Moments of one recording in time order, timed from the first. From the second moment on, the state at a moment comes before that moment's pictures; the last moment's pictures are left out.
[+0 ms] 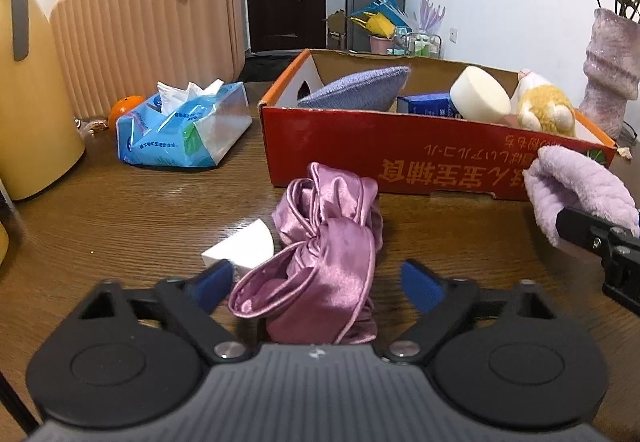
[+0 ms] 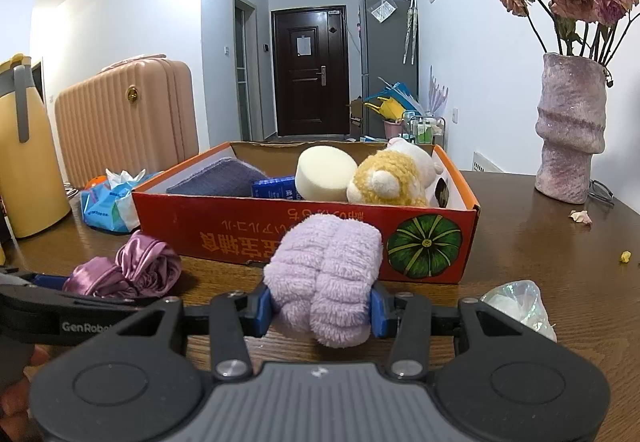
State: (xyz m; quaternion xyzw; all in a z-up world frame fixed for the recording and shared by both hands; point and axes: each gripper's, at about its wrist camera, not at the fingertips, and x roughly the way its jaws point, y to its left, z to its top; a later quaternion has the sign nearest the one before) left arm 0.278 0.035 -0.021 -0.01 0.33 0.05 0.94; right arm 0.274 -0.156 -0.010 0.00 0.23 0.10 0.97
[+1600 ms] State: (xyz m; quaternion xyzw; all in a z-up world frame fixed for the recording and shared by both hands) left arm 0.244 0.062 0.035 -0.08 0.21 0.03 0.97; right arm 0.269 -0.158 -0.001 0.01 0.20 0.11 0.98
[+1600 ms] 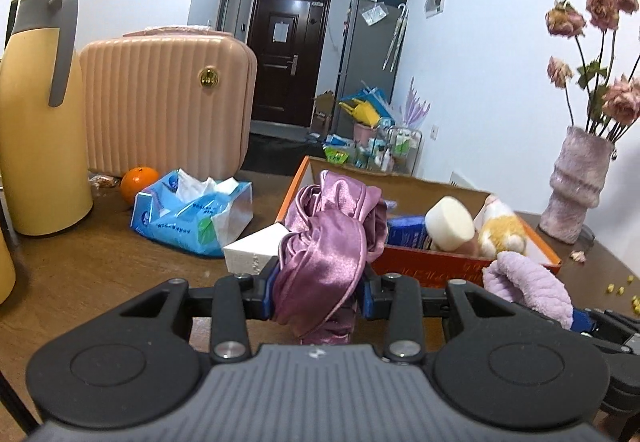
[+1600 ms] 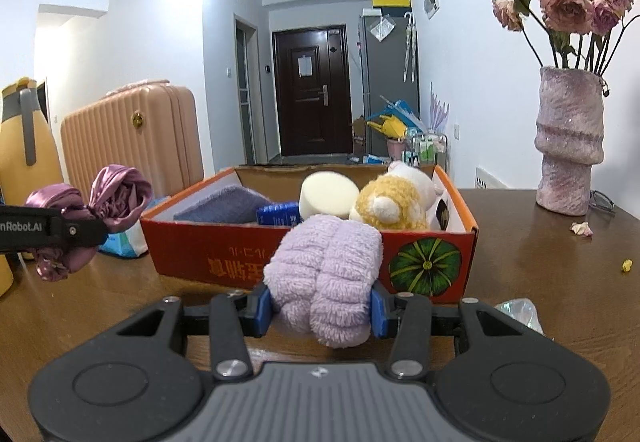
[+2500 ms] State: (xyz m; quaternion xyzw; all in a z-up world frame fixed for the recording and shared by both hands) left arm 0.301 0.048 0.050 -0.12 0.17 0.03 0.98; right arm 0.307 -0.121 0.018 0.00 0.08 0.08 0.99
